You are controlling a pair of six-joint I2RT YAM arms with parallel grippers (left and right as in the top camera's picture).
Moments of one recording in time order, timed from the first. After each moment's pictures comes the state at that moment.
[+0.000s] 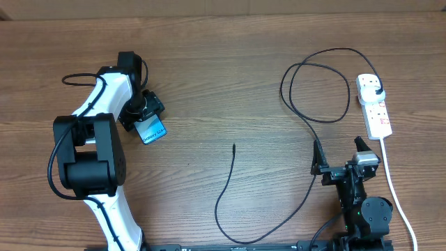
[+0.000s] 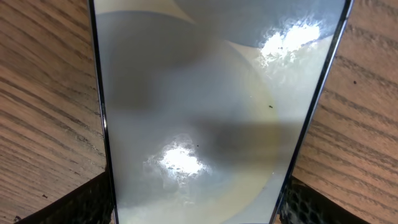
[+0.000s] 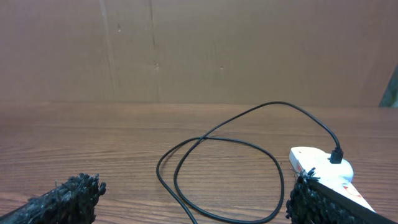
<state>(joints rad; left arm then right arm) 0.03 2.10 1.48 -0.91 -0.02 -0.60 0.03 0.01 0.02 -0.03 -0.05 0.01</state>
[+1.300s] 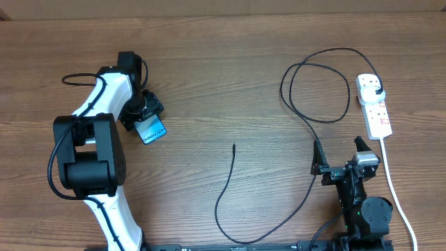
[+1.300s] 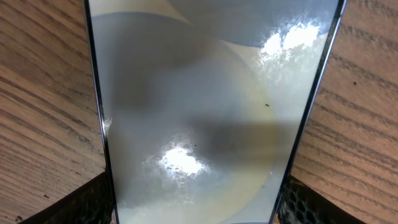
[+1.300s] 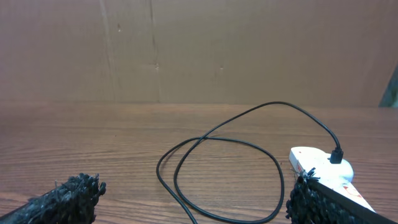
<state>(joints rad) 0.03 2.10 1.48 -0.91 -0.02 -0.60 0.03 0.01 0.02 -0.03 -0.05 0.01</state>
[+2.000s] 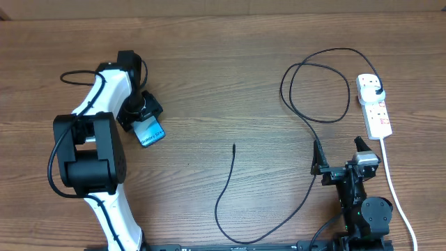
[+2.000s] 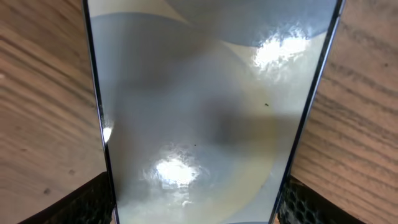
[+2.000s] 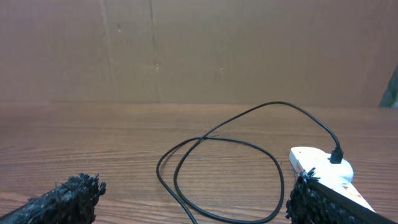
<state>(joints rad) 0.03 2.12 1.54 -1.03 -0.04 -0.60 0.03 0.01 0.02 -0.03 -0.05 0.01</state>
